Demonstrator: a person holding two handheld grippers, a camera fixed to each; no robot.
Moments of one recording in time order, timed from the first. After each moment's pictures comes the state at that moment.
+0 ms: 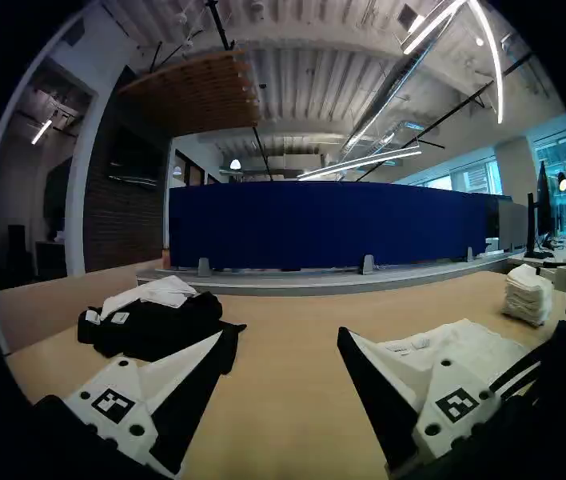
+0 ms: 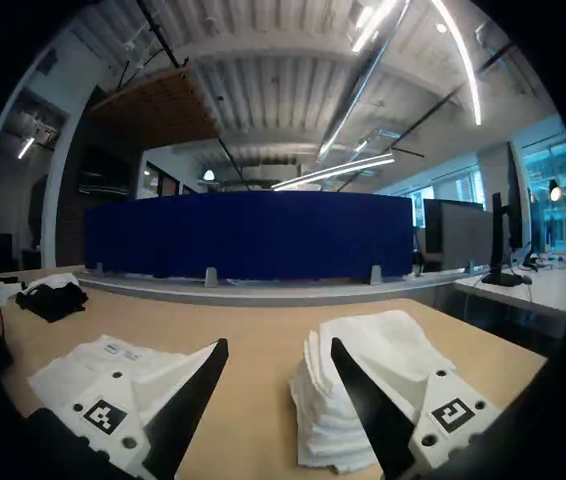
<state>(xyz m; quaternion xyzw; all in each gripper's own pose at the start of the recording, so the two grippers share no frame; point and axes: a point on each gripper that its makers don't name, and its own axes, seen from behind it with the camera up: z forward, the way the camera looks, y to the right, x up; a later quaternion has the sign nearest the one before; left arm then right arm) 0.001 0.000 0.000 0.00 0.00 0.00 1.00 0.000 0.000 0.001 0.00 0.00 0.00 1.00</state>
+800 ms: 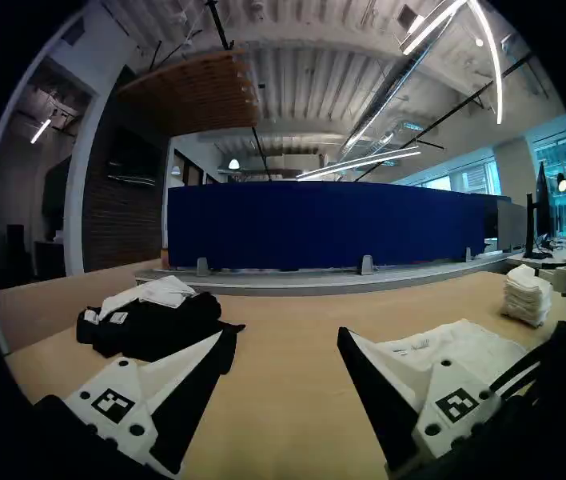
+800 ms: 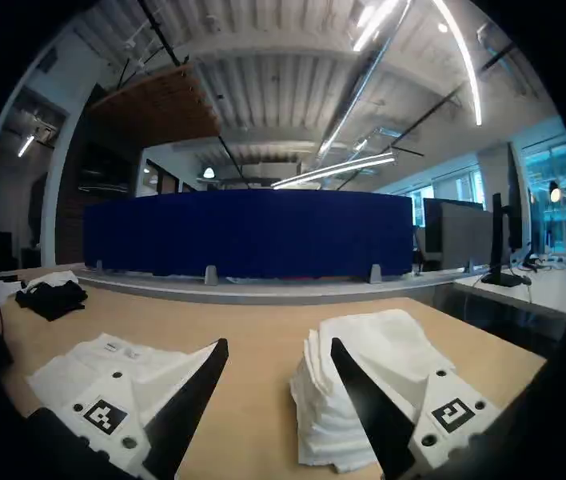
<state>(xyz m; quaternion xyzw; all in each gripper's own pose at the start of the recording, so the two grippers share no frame) 0.001 0.000 0.000 0.00 0.00 0.00 1.00 -0.002 -0.001 -0.001 0.00 -0.01 0.00 1.00</state>
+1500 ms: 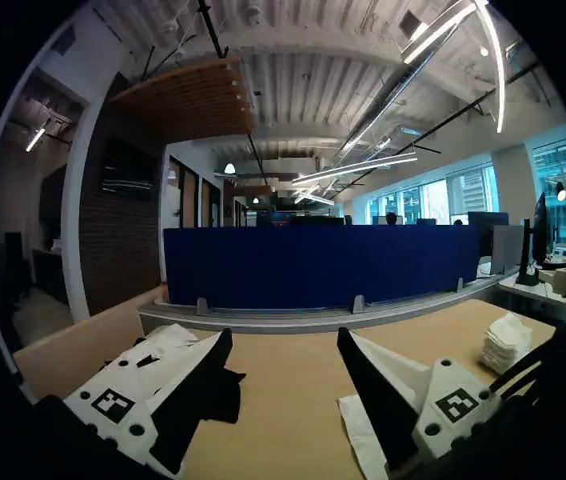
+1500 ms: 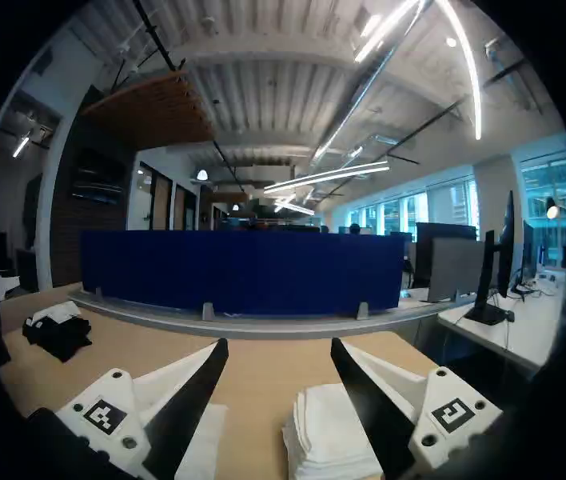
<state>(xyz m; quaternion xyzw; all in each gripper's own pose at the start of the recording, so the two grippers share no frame) 0.170 0.006 -0.013 -0.01 0.00 0.00 1.00 0.165 -0.001 -0.024 -0.02 -0.01 -0.01 1.00</state>
